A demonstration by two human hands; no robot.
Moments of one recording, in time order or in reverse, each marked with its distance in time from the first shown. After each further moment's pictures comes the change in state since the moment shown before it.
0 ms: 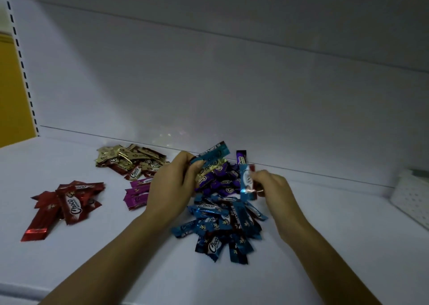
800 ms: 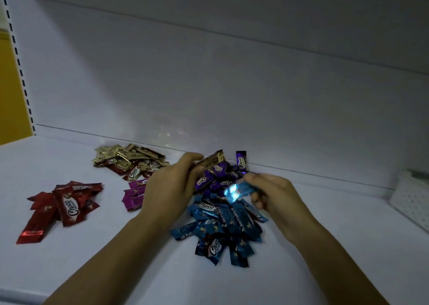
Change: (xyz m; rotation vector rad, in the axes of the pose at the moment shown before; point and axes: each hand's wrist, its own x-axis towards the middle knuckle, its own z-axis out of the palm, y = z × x) left_hand 0.000 -0.004 -0.007 0.224 0.004 0.197; right_hand 0.006 0.007 -0.009 0.131 -0.124 0.096
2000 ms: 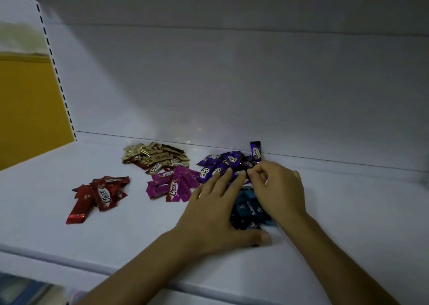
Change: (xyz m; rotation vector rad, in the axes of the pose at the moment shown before) left_hand -0.042 0.060 0.003 0.250 -0.651 -0.101; right_hand 0.005 0.021 0.013 -0.892 0.323 -0.483
